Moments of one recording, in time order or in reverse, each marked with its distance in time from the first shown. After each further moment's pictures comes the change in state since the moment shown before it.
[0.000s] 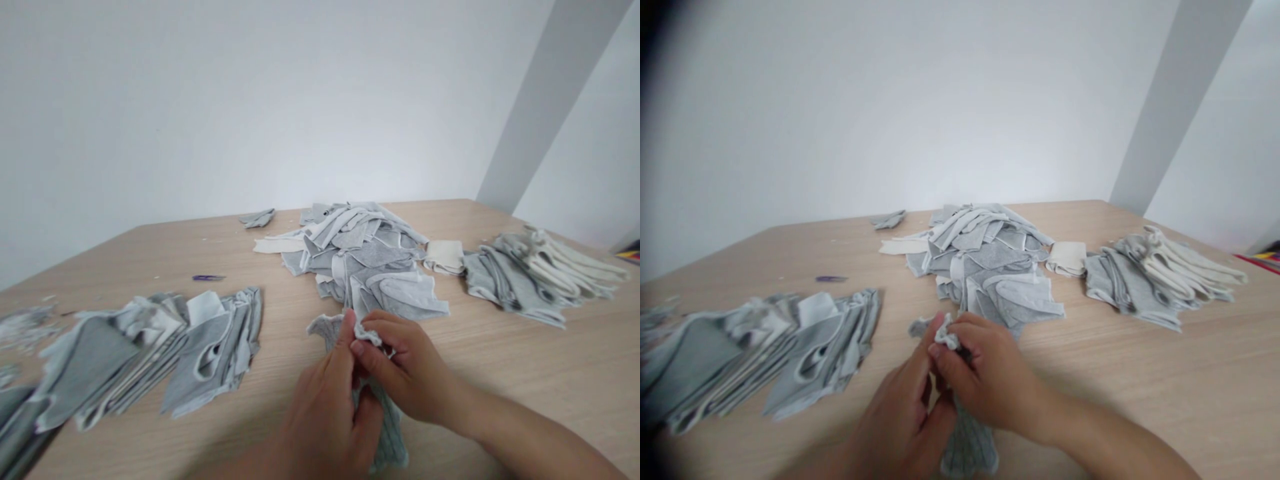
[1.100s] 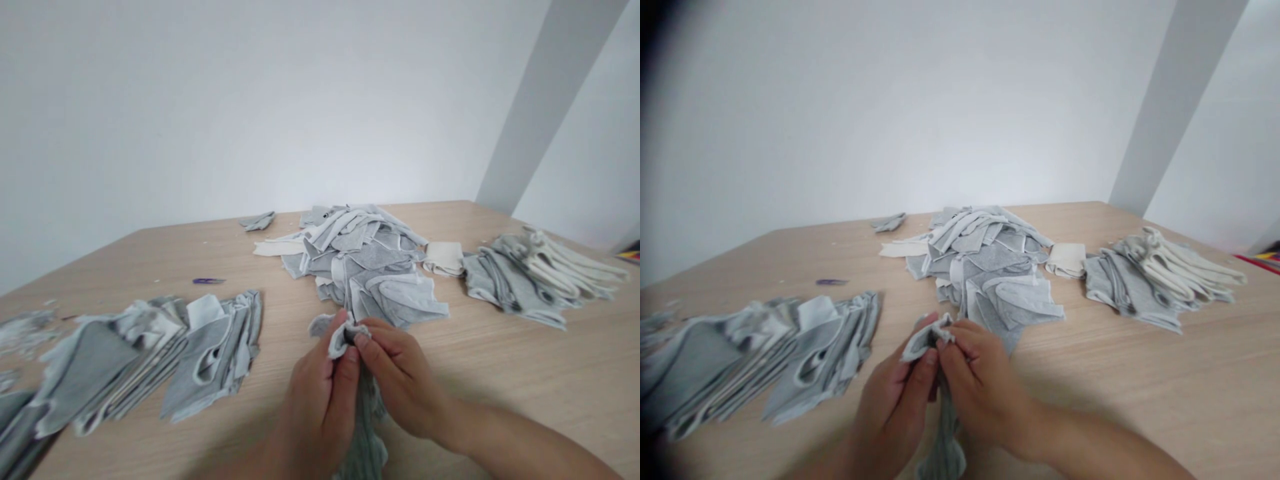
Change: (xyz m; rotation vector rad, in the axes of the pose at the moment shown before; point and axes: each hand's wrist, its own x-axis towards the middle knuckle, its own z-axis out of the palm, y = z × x) left_hand 0.009 -0.003 0.000 -0.303 0.199 -0.165; right_hand -0.002 -0.001 0.018 0.287 0.104 0.086
